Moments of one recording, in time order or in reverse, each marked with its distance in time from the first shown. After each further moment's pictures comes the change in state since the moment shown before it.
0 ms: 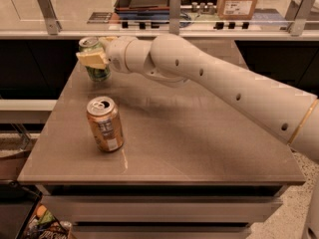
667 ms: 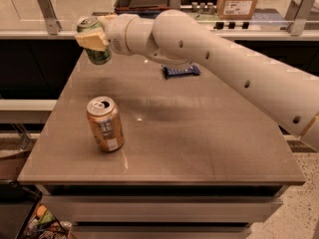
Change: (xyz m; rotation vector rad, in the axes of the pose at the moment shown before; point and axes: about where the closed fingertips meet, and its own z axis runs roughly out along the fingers) arm -0.051 -0.011 -0.015 0.025 -0.015 -0.076
